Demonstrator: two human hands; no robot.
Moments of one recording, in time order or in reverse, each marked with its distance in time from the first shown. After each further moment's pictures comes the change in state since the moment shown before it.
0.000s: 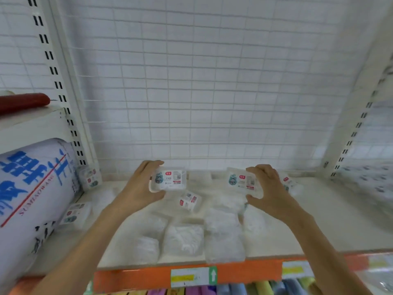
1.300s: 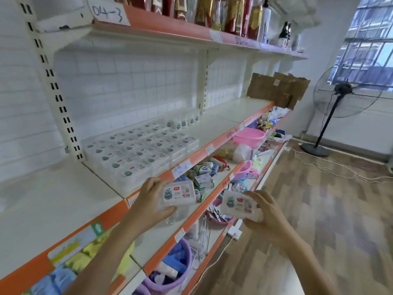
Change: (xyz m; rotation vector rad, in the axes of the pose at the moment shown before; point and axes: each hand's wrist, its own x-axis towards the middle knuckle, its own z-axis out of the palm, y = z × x) left_hand -0.019 0.496 0.466 -0.397 -0.563 0.502; right_hand -0.475 0.326 -0.289 -0.175 0.275 0.801
